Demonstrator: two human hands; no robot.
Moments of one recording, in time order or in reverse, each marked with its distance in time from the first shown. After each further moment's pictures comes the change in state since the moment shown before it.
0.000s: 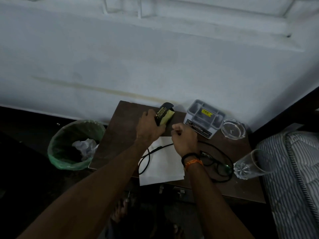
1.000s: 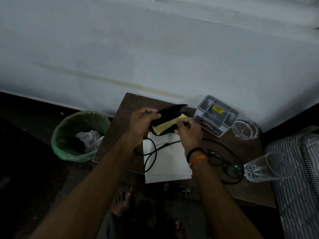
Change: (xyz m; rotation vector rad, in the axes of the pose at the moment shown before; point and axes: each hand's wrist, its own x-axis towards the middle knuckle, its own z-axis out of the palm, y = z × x) left_hand -0.012 -0.026 -0.041 -0.971 -0.125 -0.386; right_hand 0.010 -0.007 0.022 0.440 0.020 0.295
